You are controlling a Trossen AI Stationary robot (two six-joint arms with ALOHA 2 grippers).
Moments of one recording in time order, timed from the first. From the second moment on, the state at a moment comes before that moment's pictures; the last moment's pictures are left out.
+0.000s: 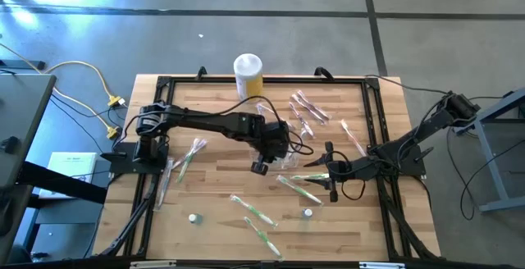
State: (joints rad) left arm -0.01 1.93 1.69 -0.78 0.06 0.34; right arm 0.52 1.07 0.50 0.27 0.50 0.03
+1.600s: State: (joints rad) left arm 0.01 2.05 1.69 -0.78 0.06 0.23; right arm 0.52 1.07 0.50 0.26 0.49 0.03
